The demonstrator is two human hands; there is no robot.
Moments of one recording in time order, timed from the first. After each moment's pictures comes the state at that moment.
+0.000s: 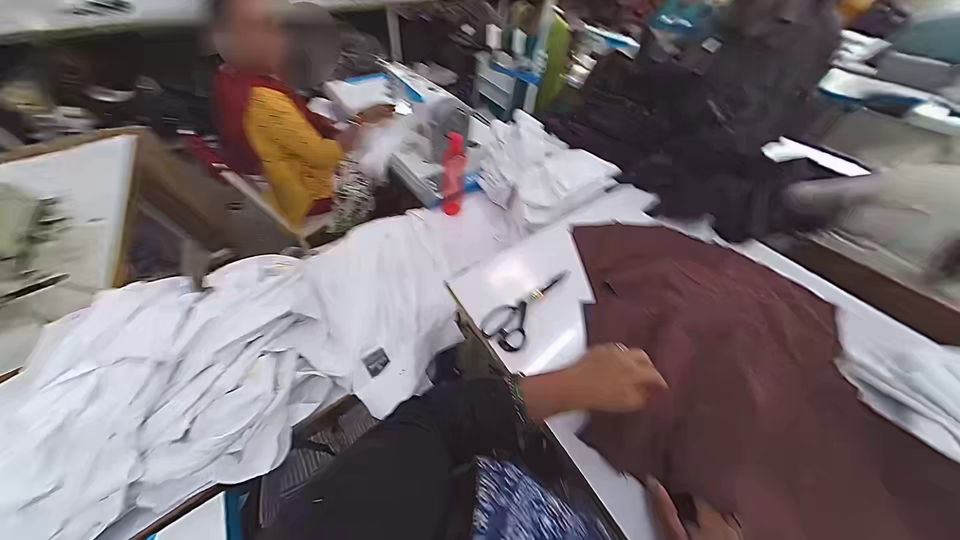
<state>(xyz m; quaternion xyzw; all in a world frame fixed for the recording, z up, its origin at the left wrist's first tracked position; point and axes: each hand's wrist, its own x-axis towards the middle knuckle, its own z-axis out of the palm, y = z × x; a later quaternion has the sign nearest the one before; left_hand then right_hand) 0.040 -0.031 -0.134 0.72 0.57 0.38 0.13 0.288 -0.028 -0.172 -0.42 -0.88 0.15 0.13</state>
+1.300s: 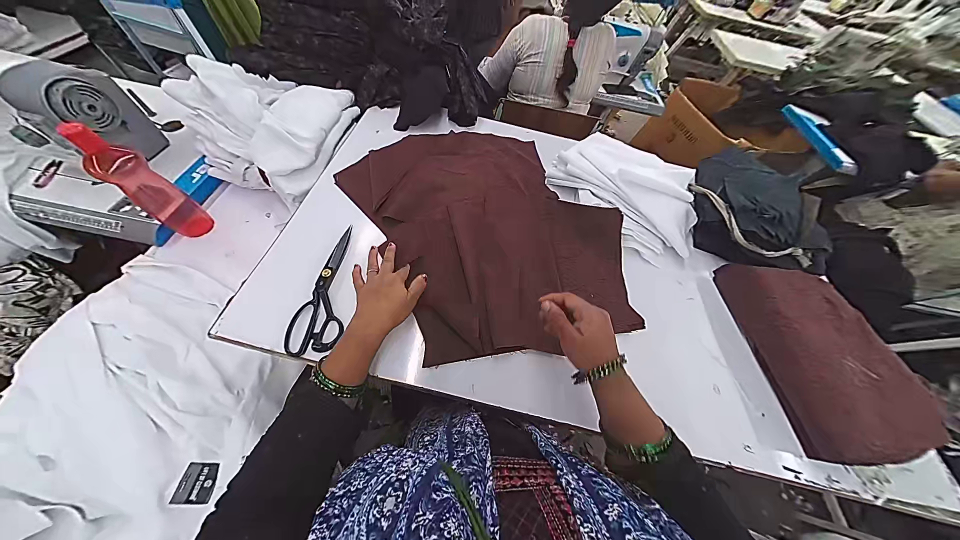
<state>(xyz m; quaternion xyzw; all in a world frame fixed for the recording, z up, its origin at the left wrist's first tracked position) 0.012 -0.014 -0.131 0.58 0.78 0.10 0.21 0.318 0.007 -0.090 -0.52 -0.76 0.30 0.25</state>
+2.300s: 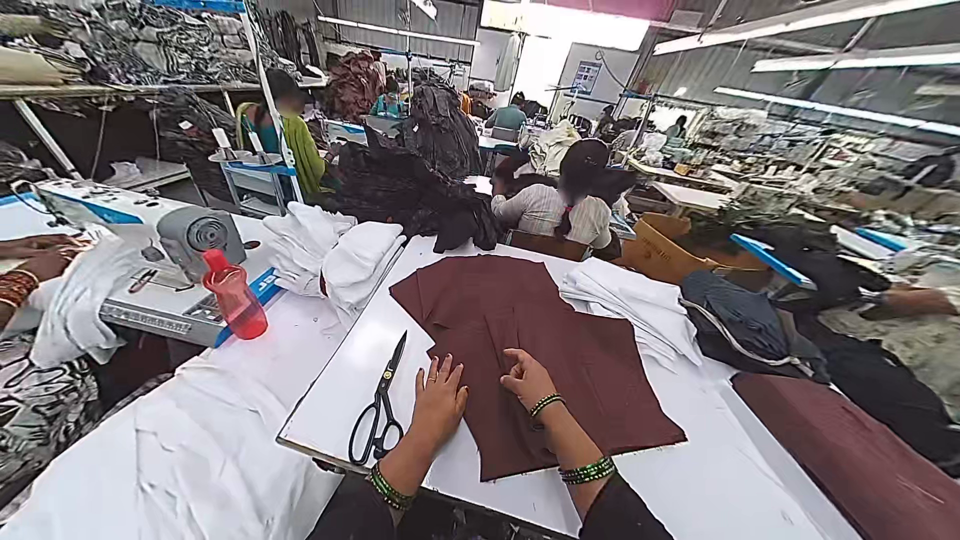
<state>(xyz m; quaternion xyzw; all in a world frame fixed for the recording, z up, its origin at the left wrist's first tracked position) -0.004 -0.022 -0.165 0.64 0.71 0.18 0.23 0.175 0.052 -0.096 -0.57 -0.71 0.38 0.13</state>
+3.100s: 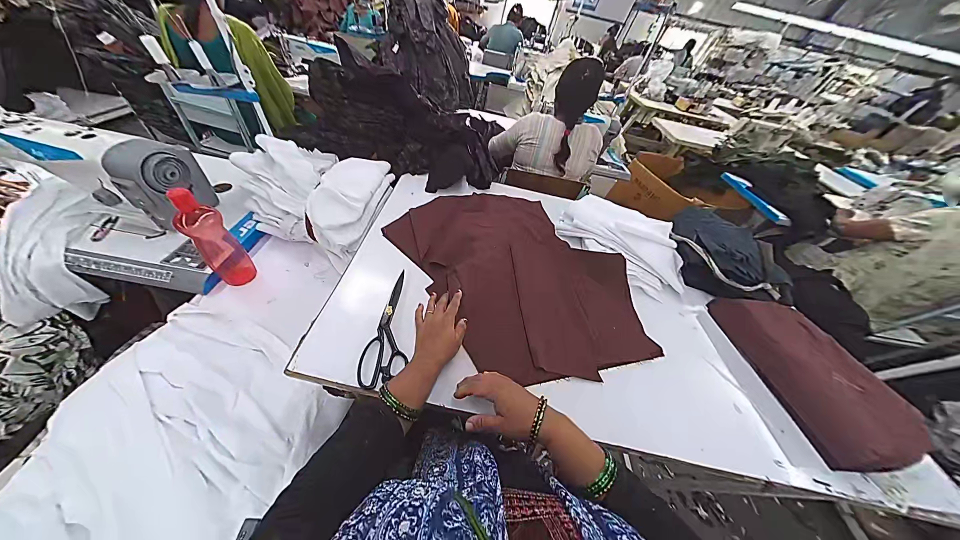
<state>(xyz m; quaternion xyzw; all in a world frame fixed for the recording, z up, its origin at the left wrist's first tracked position) -0.007 -0.022 -0.167 0.64 0.70 0.25 0.21 0.175 -0.060 -0.116 -0.26 -0.88 0.39 -0.03</state>
